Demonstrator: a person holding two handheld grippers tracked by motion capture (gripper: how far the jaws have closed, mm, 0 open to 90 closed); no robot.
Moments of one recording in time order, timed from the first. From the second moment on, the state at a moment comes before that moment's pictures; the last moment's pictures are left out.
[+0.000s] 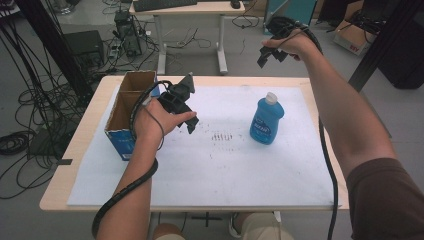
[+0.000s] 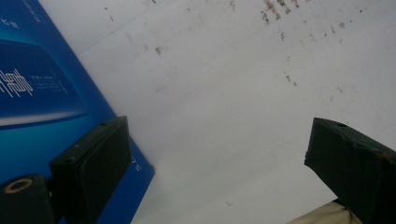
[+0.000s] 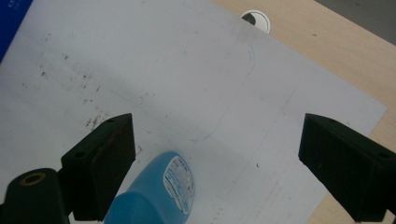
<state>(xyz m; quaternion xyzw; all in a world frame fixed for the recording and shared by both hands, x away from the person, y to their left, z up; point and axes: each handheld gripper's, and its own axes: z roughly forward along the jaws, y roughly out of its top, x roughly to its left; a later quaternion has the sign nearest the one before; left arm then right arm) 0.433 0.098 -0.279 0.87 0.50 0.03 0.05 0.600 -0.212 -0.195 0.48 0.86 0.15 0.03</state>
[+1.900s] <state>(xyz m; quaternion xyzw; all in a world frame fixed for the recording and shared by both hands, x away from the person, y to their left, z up) 0.424 0.088 -0.278 0.88 0.47 0.04 0.06 0.440 -0.342 -0.257 0.38 0.87 0.32 0.08</state>
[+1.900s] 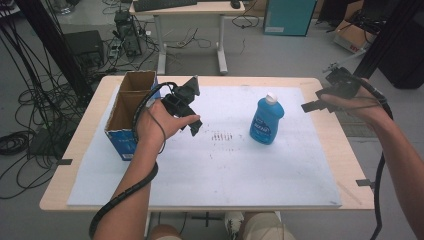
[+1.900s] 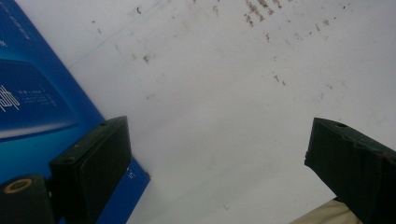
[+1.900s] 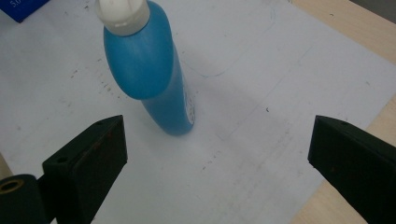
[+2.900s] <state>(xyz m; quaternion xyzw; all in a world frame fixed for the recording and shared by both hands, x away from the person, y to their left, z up) 0.426 0.084 -0.284 0.88 0.46 0.03 0.07 0.414 -0.312 -0.337 0.33 0.86 0.37 0.14</state>
